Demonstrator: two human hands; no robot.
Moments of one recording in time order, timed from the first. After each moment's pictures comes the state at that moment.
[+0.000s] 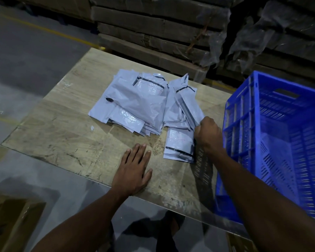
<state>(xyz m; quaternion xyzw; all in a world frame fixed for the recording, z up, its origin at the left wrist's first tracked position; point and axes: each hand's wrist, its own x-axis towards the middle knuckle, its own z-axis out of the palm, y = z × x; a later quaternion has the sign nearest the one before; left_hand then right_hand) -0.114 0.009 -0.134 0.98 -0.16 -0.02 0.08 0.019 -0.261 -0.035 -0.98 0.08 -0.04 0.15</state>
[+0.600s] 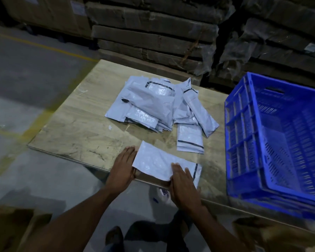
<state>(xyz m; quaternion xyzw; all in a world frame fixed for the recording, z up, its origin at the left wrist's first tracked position) -0.139 0.115 -0.155 0.94 -0.18 0.07 0.27 -0.200 -0.157 -0.129 -0.97 -0.17 -0.03 0.14</state>
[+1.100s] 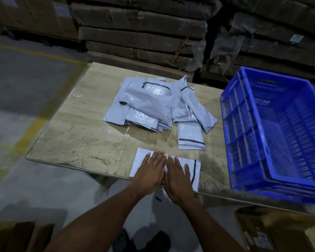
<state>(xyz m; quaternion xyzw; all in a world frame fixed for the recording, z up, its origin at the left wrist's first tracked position) -0.134 0.047 -0.136 0.94 -0.32 0.03 0.11 -0.187 -0.109 -0.126 -0.99 -0.04 0.01 0.14</state>
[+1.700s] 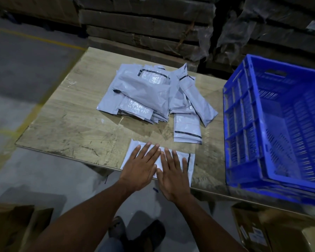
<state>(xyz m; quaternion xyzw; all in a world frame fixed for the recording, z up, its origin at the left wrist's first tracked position) -0.146 0.050 -0.138 0.96 -0.29 -0.01 0.03 -0.194 -0.124 -0.133 -1.00 -0.05 0.03 0.08</state>
